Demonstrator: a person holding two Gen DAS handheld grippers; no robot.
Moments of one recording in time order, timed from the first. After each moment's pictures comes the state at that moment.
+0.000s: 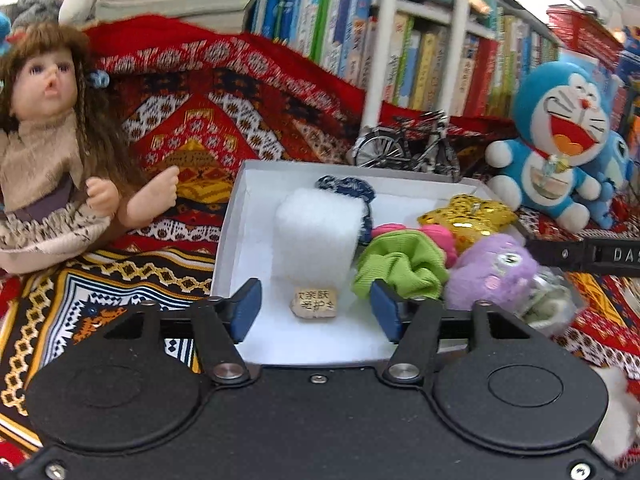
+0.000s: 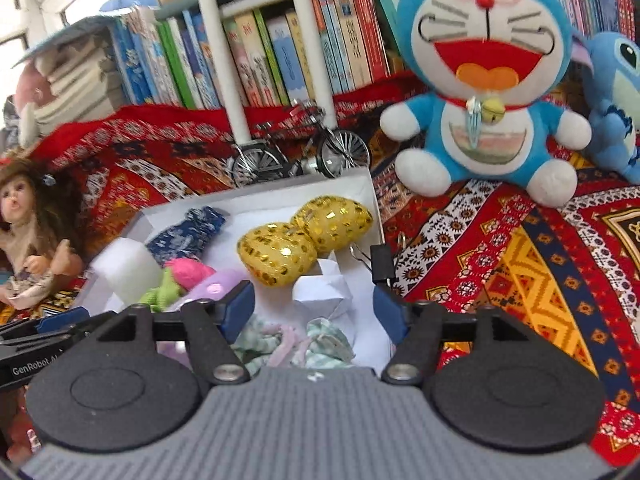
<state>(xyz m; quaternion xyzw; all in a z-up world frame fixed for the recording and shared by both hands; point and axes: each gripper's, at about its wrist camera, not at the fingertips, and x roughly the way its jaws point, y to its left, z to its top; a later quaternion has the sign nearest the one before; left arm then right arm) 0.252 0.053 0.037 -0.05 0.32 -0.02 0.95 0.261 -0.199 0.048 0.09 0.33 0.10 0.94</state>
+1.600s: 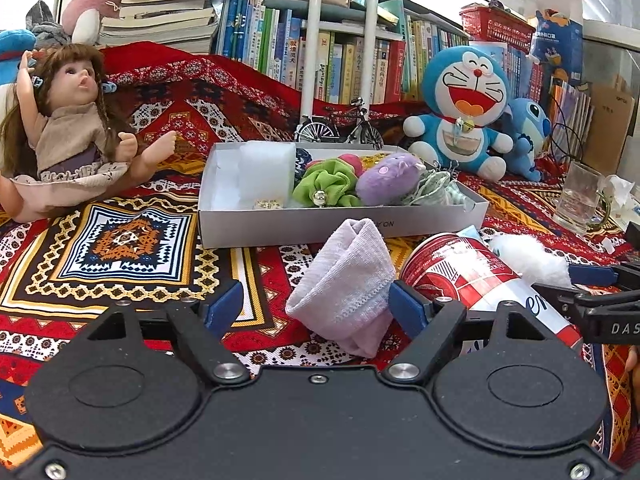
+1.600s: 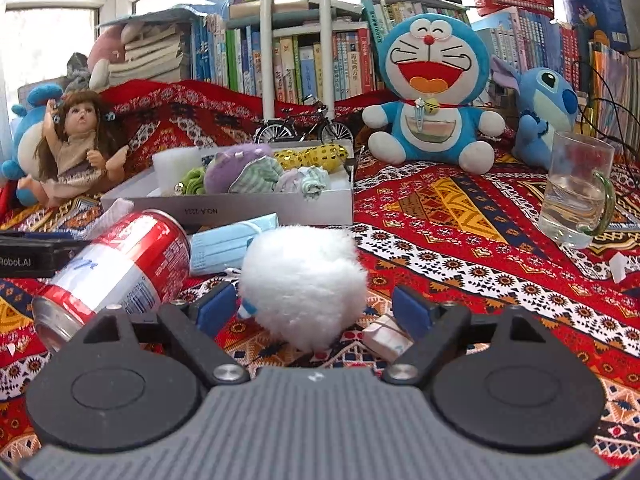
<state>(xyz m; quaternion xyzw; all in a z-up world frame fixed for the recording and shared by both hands) 0.107 0.042 0.015 -0.02 0.27 -0.09 0.96 0.083 -0.210 -0.004 0.00 0.25 0.09 0.96</state>
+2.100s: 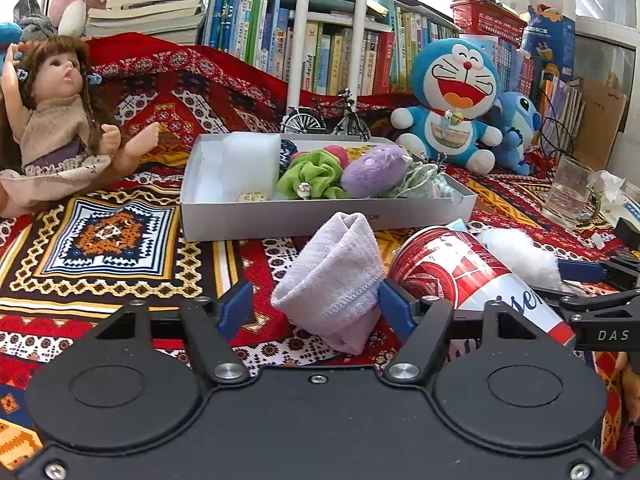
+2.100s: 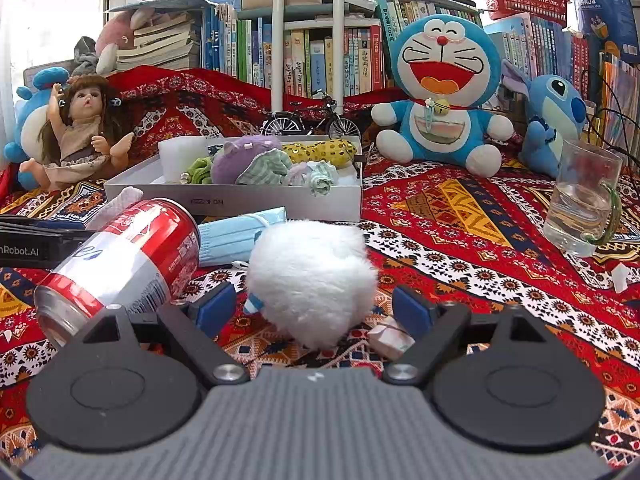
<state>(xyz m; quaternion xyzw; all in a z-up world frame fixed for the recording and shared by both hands) 0.112 0.039 0.013 -0.02 0.28 -0.11 0.95 0.082 -0.205 -0.003 -0.01 0.25 0.09 0.96</state>
